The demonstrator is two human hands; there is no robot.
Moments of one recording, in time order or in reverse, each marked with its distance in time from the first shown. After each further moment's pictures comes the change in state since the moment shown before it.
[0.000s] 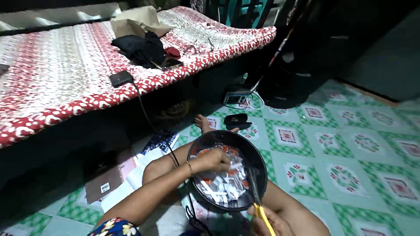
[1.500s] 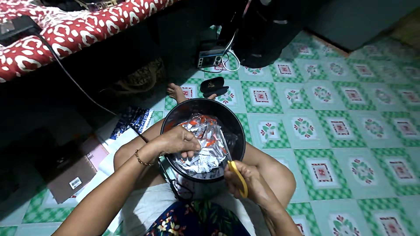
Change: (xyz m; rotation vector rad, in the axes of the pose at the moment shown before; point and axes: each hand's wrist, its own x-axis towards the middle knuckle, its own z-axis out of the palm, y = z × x) left_hand -0.028 -0.008 0.003 -0.633 -0.034 -0.336; right_hand 0.028 -0.010 0.005 0.083 0.049 0.103
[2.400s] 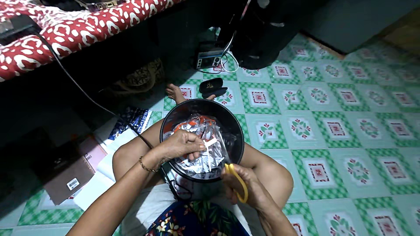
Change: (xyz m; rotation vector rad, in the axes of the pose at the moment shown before) left_hand 0.006 -0.020 0.015 -0.276 0.015 0.219; right_hand -0.006 0.001 0.007 0.143 -0.068 -0.056
